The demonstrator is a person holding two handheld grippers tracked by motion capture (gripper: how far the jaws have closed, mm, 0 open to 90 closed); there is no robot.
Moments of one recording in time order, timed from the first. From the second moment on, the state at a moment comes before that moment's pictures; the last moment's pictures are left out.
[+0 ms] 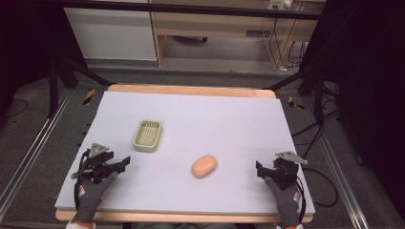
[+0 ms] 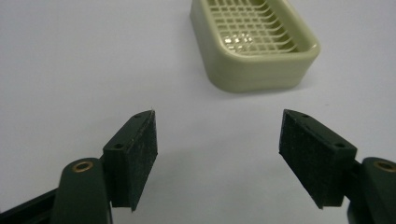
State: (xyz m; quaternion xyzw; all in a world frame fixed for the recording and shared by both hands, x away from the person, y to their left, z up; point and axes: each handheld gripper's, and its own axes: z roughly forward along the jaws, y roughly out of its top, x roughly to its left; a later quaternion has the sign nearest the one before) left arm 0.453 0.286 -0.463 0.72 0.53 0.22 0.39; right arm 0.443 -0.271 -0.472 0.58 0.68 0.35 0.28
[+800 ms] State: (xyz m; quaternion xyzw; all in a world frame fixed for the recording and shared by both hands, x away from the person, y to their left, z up) left arm 0.441 0.244 -0.443 0.75 0.47 0.19 0.42; right arm 0.441 -0.270 -0.472 0.59 0.69 0.34 0.27
